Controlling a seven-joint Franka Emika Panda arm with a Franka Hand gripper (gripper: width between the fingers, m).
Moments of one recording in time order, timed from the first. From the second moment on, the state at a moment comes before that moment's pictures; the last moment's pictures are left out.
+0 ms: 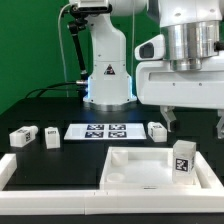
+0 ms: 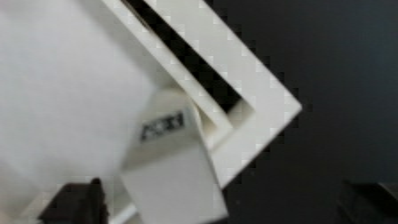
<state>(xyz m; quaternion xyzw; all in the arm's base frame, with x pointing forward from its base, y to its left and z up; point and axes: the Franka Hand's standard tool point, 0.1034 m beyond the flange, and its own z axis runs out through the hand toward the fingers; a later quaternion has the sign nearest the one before) 0.610 0.127 0.112 -0.93 0.37 -0.02 0.06</state>
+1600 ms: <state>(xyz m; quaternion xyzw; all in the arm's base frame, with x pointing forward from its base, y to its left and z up) 0.490 0.128 0.070 -1.00 -0.08 -0.01 0.01</state>
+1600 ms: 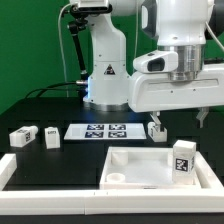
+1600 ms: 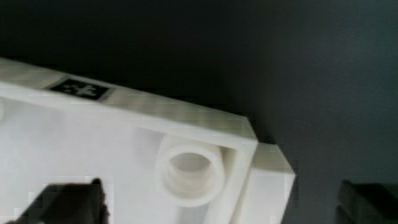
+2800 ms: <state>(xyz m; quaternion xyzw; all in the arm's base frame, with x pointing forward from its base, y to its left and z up) 0.404 0.115 0.038 -0.93 -0.04 0.37 -0.02</state>
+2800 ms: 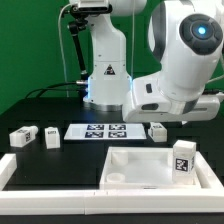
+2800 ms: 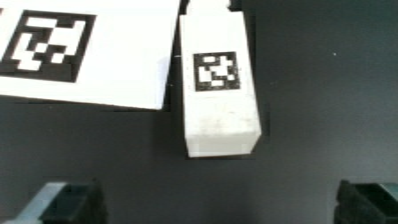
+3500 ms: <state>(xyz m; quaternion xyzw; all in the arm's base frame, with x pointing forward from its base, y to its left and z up) 0.388 0.114 0.025 -0.92 -0.03 0.40 -0.02</state>
